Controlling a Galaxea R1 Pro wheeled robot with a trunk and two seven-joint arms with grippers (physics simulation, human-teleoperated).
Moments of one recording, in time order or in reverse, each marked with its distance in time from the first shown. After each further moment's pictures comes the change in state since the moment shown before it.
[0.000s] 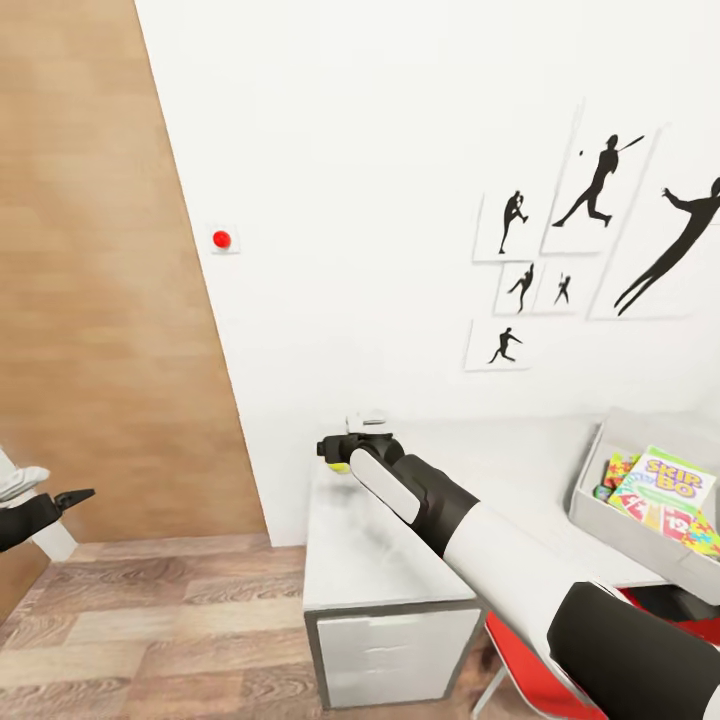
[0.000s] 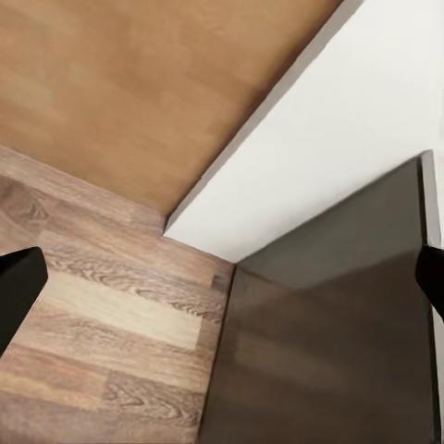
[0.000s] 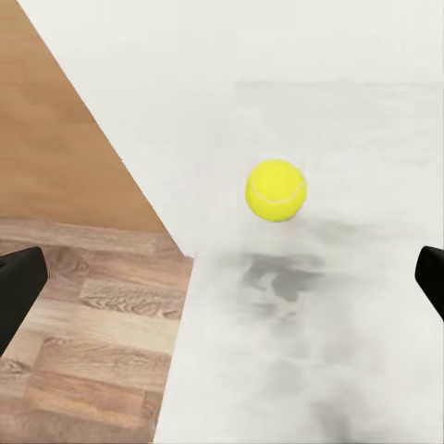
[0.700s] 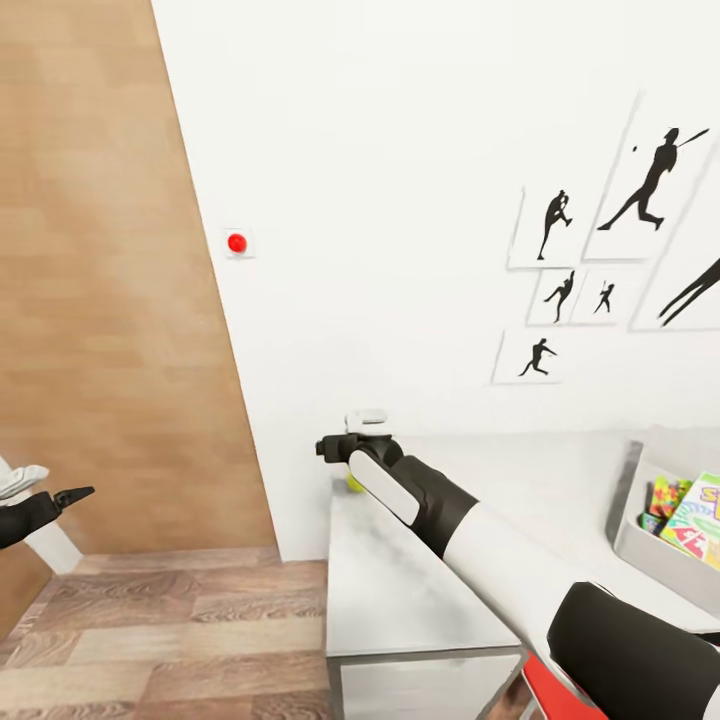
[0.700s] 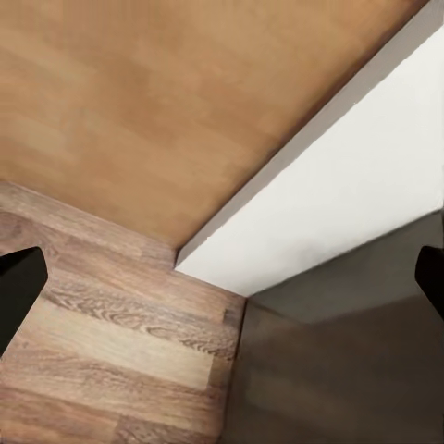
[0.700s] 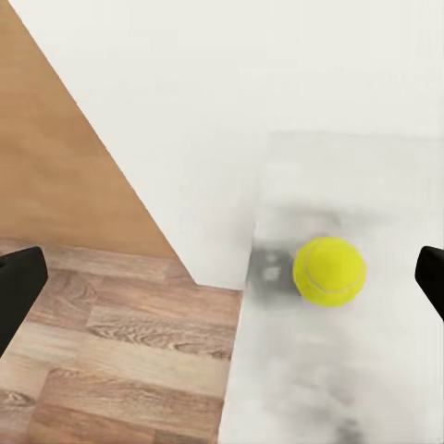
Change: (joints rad) left arm 0.000 0.000 0.000 -0.001 -0.001 -0.024 -0.006; right arm 0.000 0.000 0.013 0.000 0.001 -0.022 0.000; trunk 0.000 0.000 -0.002
